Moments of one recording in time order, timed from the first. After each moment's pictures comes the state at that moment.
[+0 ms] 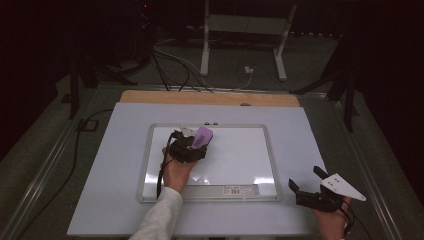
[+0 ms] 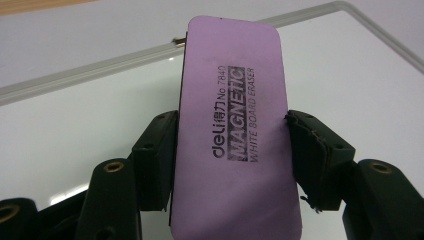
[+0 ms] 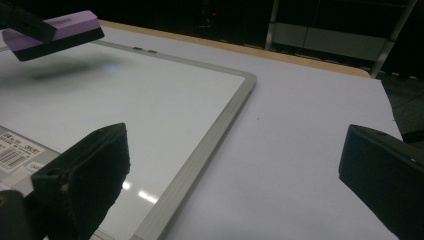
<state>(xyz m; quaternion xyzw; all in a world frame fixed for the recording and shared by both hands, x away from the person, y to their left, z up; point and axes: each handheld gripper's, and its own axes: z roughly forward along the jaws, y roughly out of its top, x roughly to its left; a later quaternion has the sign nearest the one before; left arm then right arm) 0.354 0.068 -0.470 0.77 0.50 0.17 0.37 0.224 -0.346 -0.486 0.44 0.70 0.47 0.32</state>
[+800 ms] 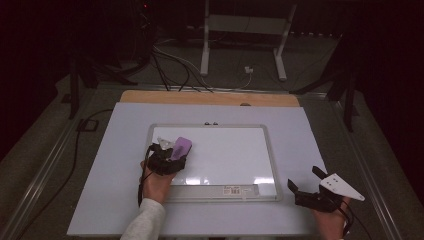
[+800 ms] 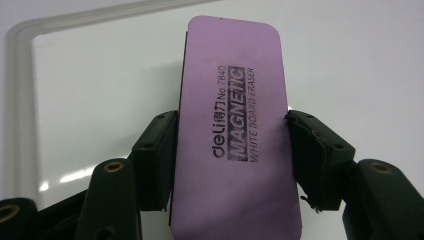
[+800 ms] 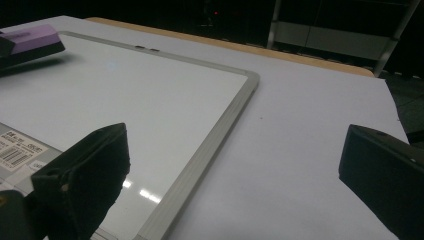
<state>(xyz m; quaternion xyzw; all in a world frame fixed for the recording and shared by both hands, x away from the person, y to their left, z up) 0.323 0.123 -0.489 0.75 0.53 0.19 0.33 0.224 -0.344 -0.486 0.44 0.70 0.47 0.31</state>
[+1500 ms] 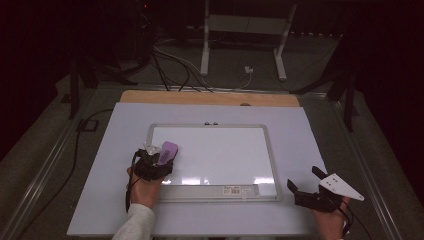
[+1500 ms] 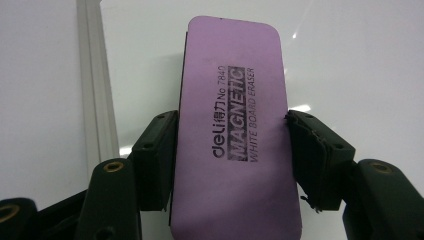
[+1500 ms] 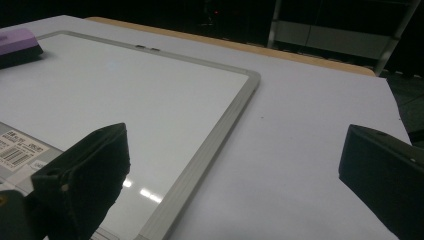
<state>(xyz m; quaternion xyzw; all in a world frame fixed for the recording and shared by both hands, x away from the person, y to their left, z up) 0.310 0.151 -0.497 0.74 0.56 0.20 0.31 0.224 -0.344 -0.487 0.44 0.70 0.47 0.31</state>
